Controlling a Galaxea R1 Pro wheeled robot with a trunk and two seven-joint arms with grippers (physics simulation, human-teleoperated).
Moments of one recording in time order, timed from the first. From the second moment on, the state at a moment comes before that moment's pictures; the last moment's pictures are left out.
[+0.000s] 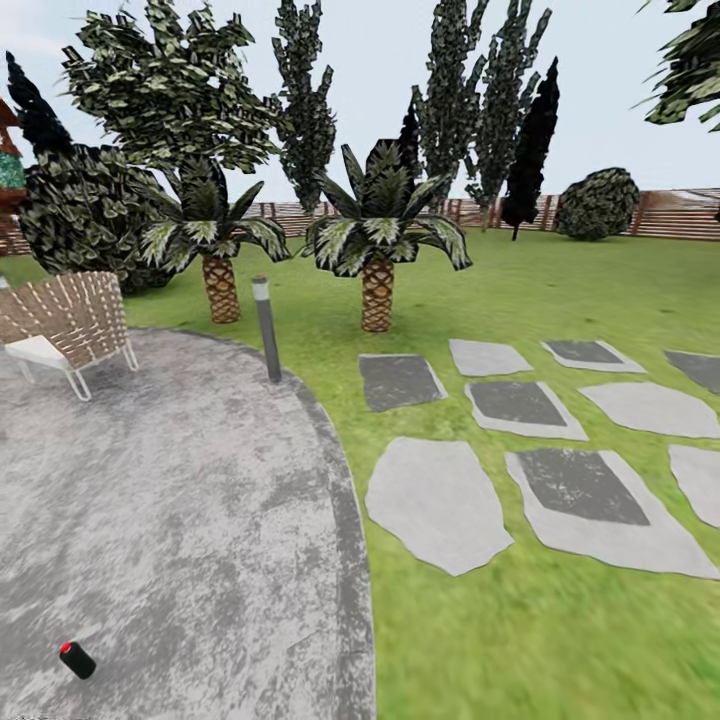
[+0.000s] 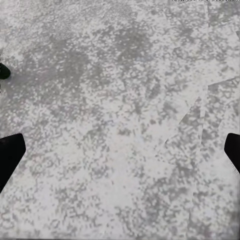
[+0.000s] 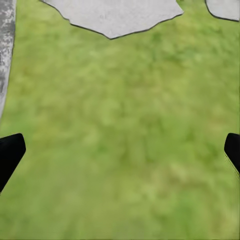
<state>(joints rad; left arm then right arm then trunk) -0.18 0.10 0.19 -0.40 0.01 -0.27 0.01 -0.02 -0.07 -0.08 -0.51 0.00 -0.45 0.00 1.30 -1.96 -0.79</state>
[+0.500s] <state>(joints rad) -0.18 0.10 0.19 -0.40 0.01 -0.27 0.01 -0.02 -0.07 -0.08 -0.51 0.00 -0.45 0.00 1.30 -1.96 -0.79</state>
